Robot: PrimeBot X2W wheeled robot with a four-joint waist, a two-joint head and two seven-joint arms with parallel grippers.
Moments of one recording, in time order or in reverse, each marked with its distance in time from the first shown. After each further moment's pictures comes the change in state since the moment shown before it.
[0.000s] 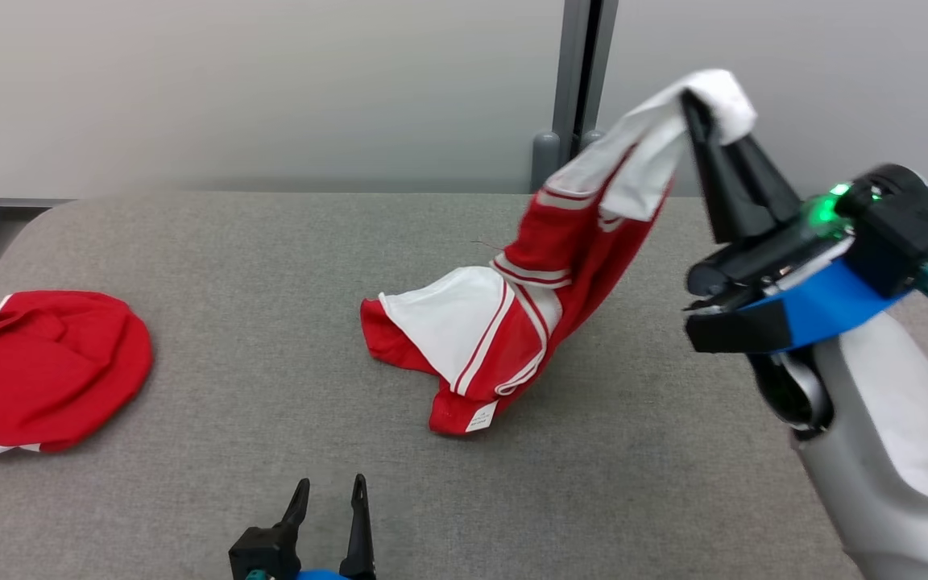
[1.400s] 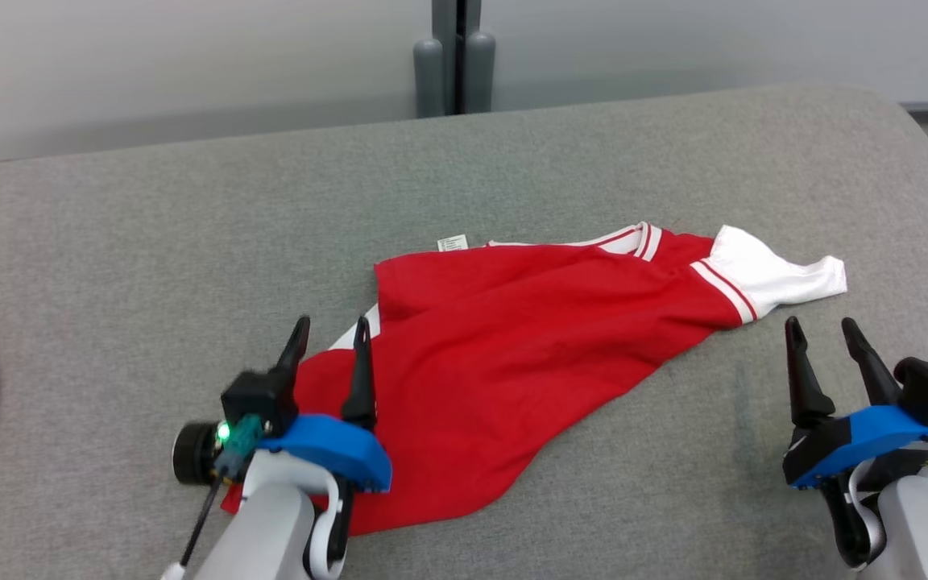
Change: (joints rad) left arm -0.279 0.000 -0.008 0.050 0.000 -0.044 0.000; right arm 0.248 0.077 -0.377 0.462 -0.123 0.000 0.001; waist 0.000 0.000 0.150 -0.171
